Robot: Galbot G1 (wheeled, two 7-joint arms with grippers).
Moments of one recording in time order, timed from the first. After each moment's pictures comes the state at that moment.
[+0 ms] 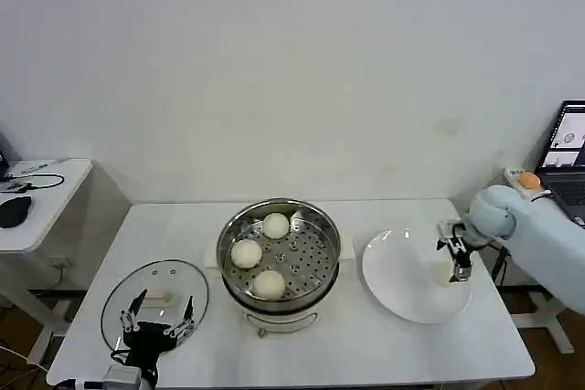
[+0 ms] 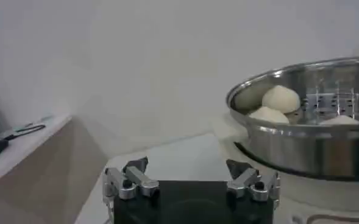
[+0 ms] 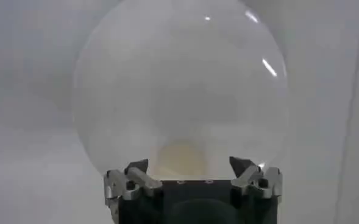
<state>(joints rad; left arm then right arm) 1.75 -1.51 -0.68 -2.29 0.15 0.29 0.10 -0.09 0.63 -0.67 1.27 -0.30 -0.22 -1.16</state>
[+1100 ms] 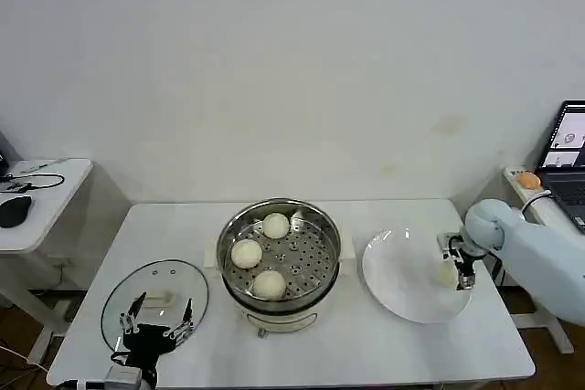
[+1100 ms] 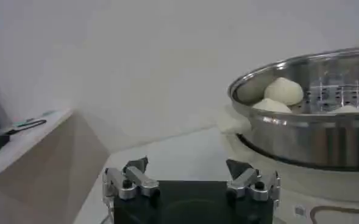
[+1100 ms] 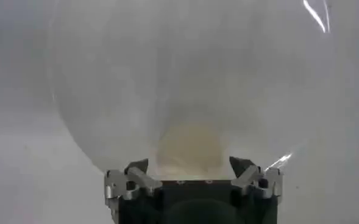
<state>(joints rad) 1.75 -1.51 -0.68 -2.27 0.15 0.29 0.10 -0.16 0.69 -0.62 1.14 -0.42 -0.19 -1.15</state>
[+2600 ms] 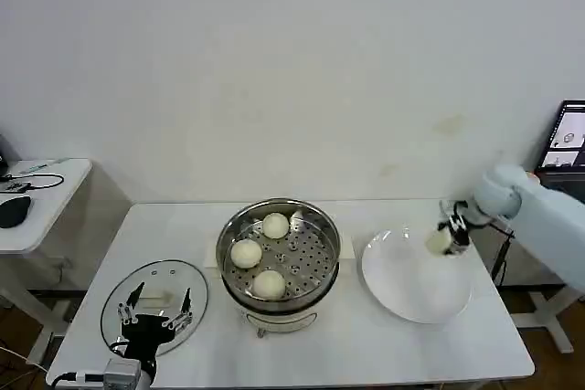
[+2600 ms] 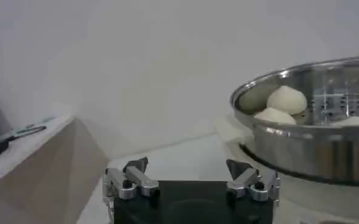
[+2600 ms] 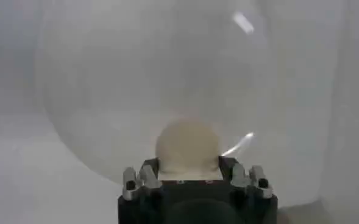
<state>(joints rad) 1.71 -1.50 -0.69 -2.27 0.16 0.28 0.09 0.14 0.61 -0.78 1.35 -0.09 -0.32 -1.13</state>
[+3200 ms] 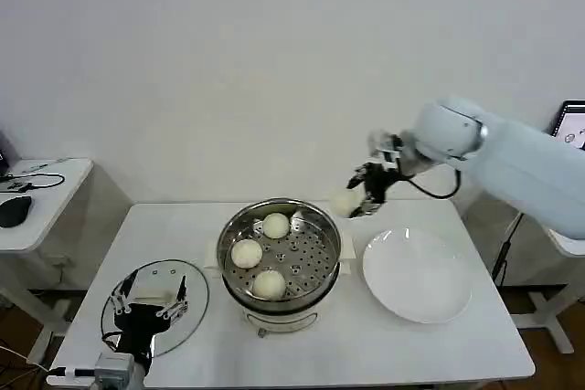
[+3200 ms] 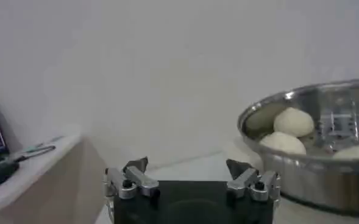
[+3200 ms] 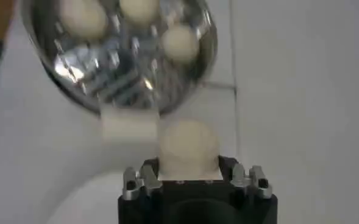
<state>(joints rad) 1.69 -1.51 -0.70 -2.32 0.16 0.29 0.10 0.50 0.79 -1.01 1.57 0.44 -0.56 -1.01</state>
